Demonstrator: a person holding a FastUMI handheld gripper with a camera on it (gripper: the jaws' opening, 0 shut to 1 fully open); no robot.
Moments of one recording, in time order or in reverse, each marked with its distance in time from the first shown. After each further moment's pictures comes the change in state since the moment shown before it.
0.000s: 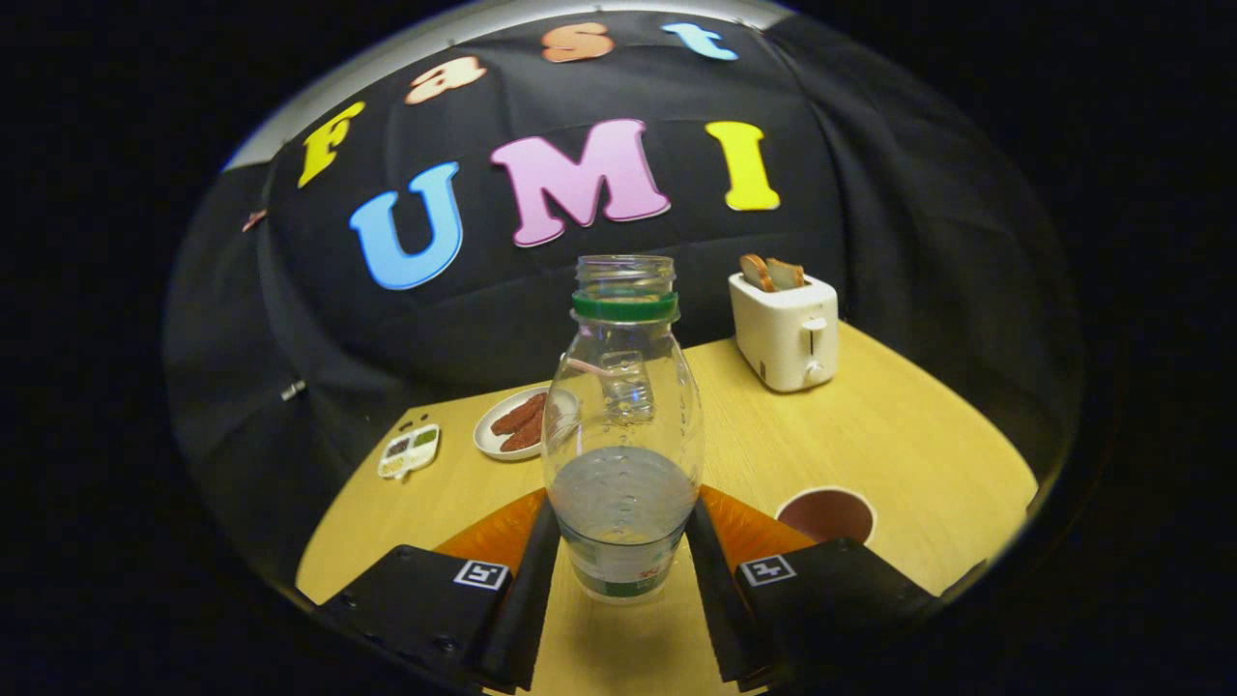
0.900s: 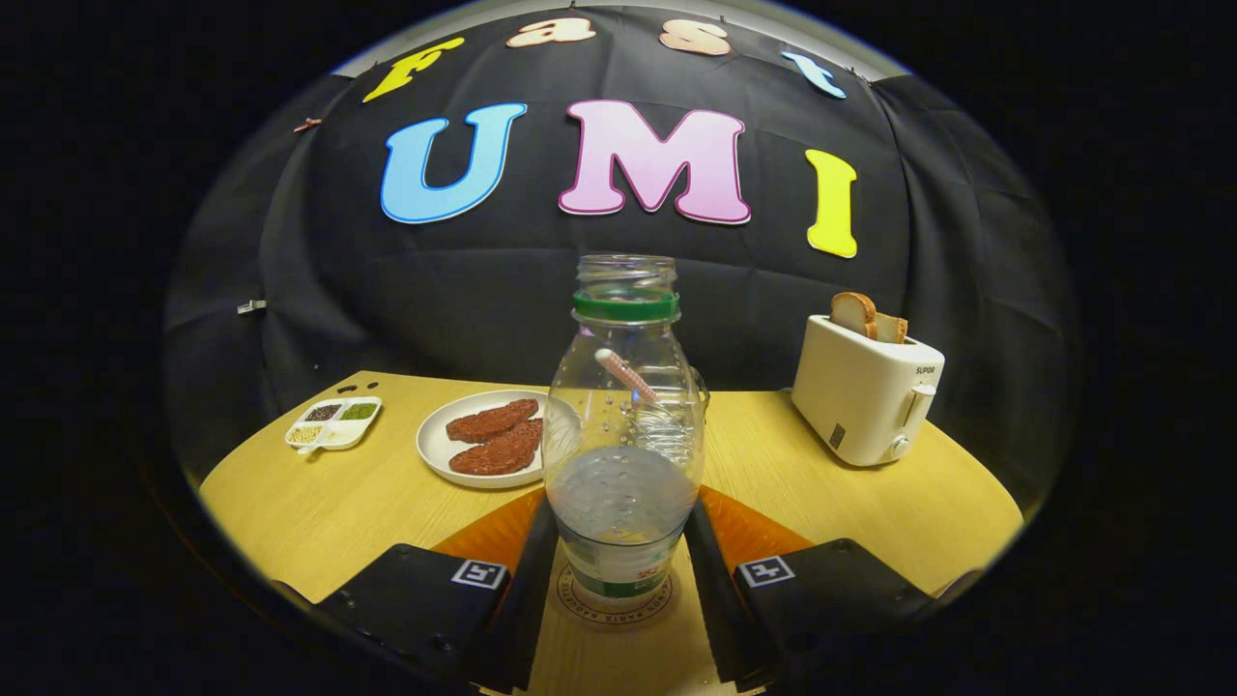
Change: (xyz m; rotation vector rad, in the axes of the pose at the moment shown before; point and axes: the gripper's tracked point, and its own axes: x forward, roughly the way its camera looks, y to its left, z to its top) arm 0.164 0.048 -0.027 -0.165 -0.082 -0.027
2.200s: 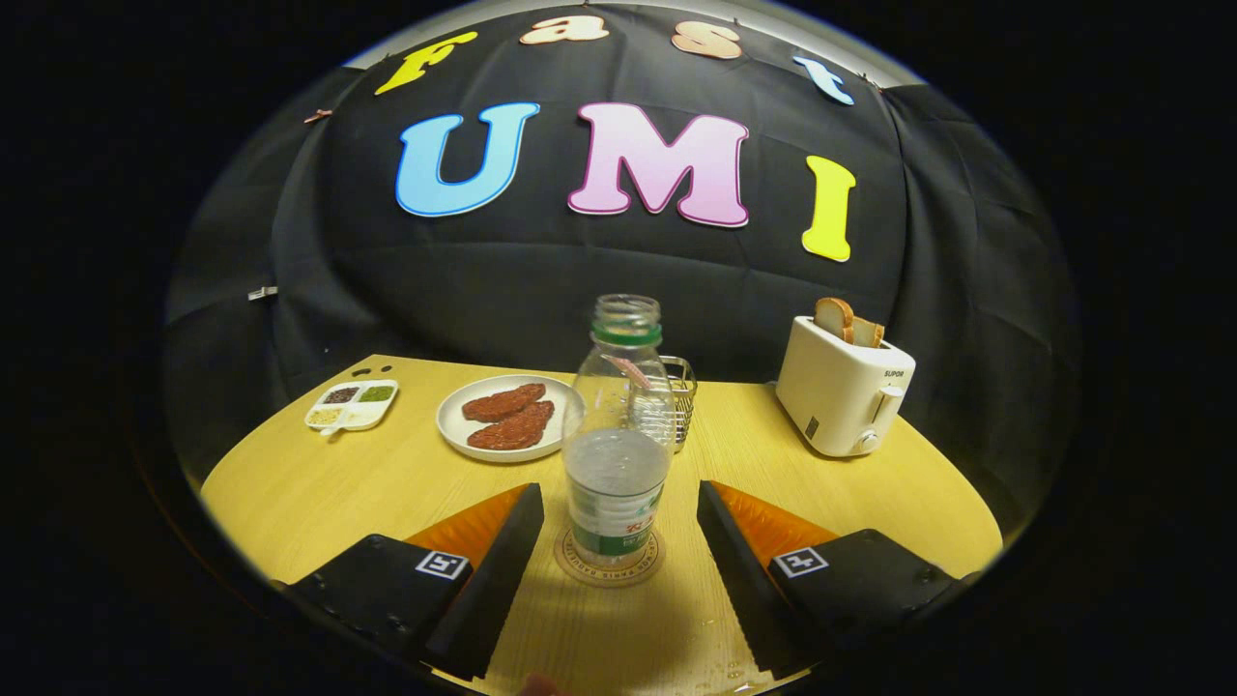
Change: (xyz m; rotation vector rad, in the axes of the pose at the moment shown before) arm -0.077 0.002 0.023 -0.035 0.020 -0.001
